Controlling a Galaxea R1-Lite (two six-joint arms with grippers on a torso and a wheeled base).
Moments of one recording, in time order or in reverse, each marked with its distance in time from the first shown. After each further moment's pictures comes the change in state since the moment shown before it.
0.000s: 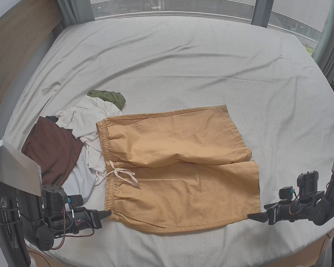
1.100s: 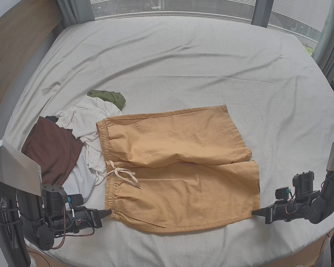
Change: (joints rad) left arm 0.000 -0.003 -0.006 0.000 -0.001 -0.002; right arm -0.002 0.065 -0.047 -0.005 0.048 0.038
